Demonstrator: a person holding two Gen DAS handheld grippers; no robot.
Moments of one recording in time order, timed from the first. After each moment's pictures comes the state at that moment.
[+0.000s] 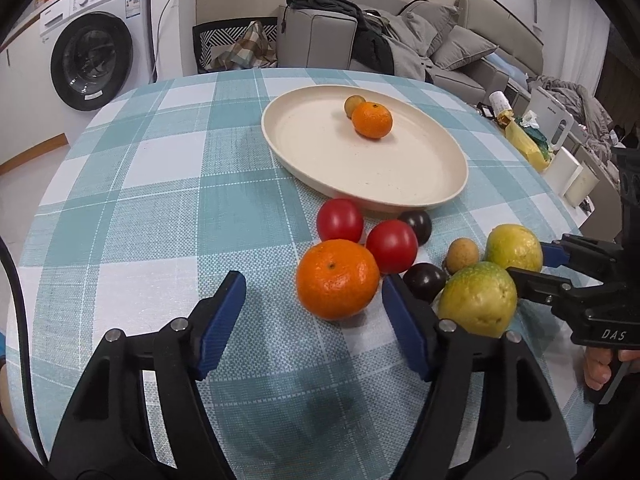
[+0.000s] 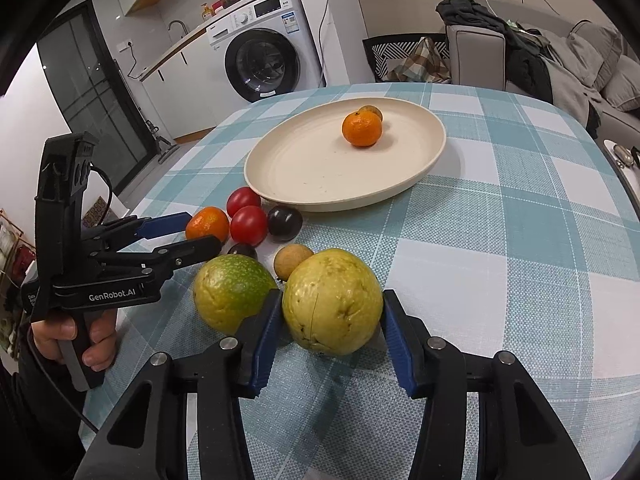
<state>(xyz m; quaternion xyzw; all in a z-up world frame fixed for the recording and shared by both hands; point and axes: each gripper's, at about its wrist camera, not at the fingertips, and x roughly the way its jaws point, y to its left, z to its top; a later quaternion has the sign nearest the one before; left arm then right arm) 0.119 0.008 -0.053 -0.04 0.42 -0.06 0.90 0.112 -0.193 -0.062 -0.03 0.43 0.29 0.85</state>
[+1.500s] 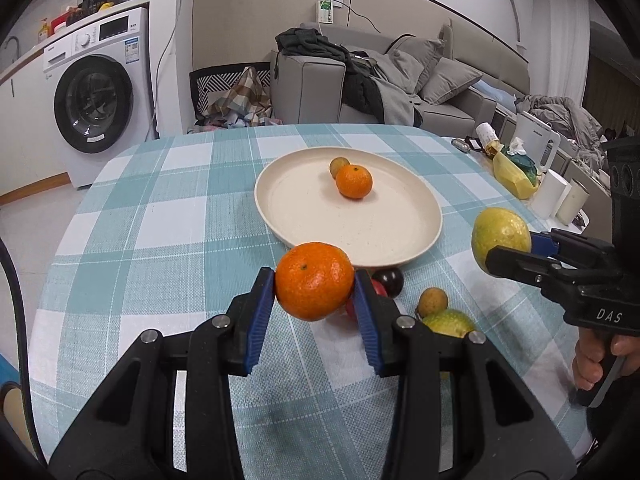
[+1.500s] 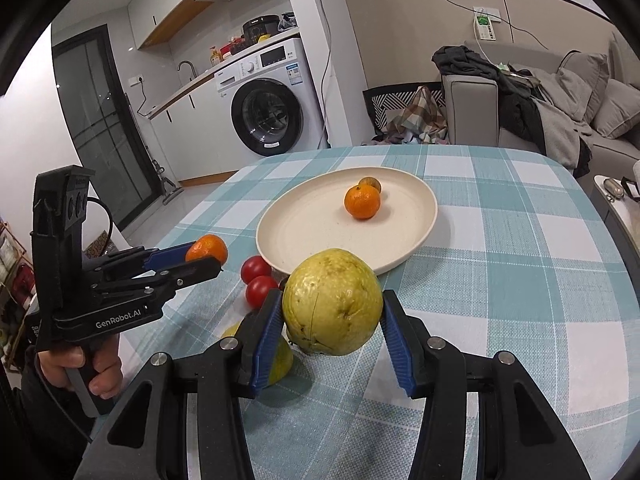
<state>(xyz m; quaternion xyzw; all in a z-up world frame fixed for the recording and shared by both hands) 0.105 0.002 -0.011 -0.03 0.34 -0.06 0.94 0.109 -0.196 -0.027 0.00 0.34 0.30 0.89</state>
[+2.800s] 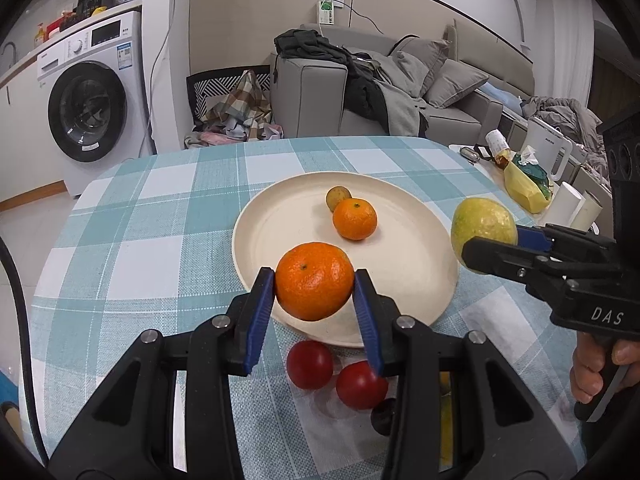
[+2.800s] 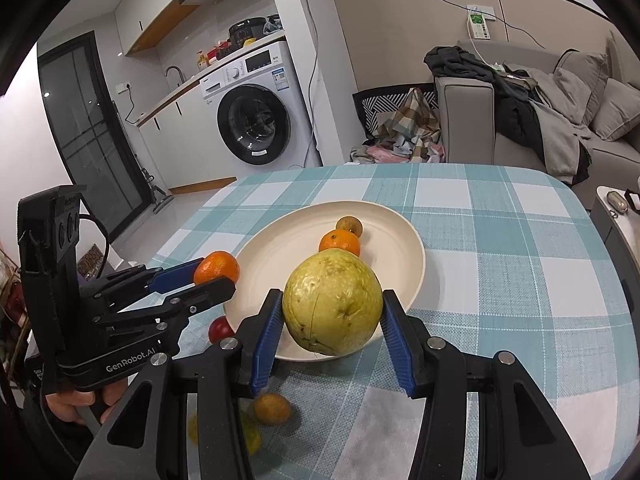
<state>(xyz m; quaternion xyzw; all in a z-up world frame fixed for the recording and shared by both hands) 0.174 -0.017 -0.014 -0.02 0.34 -0.05 0.94 0.172 -0.188 -0.012 0.00 0.34 0.28 0.90</state>
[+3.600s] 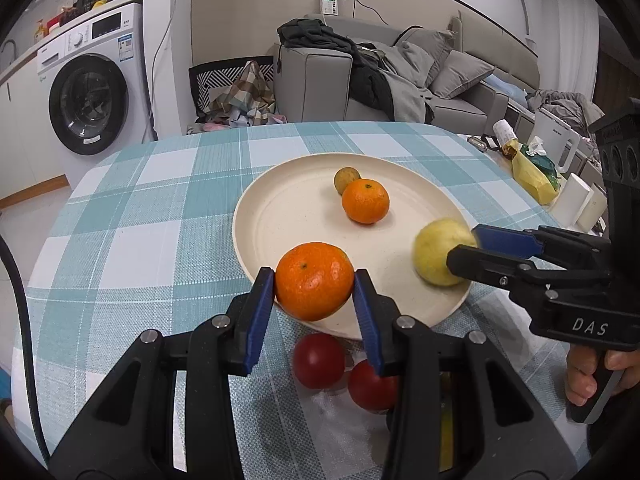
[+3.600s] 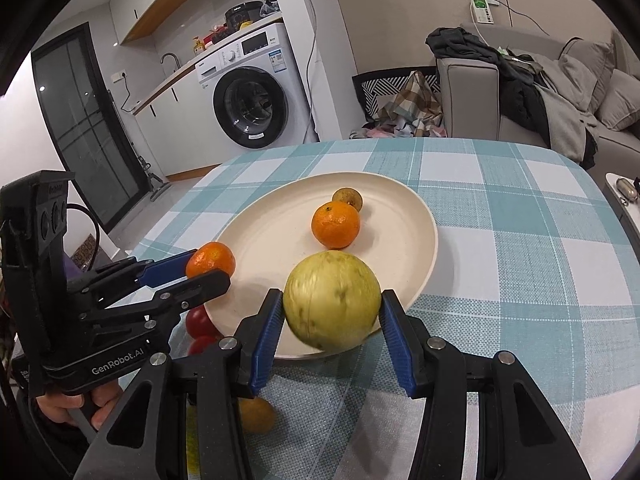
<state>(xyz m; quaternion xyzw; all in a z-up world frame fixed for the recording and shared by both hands) 0.185 -0.011 -0.035 -0.02 0.36 -0.05 0.93 0.191 -0.176 -0.042 0.00 0.37 0.28 0.89</state>
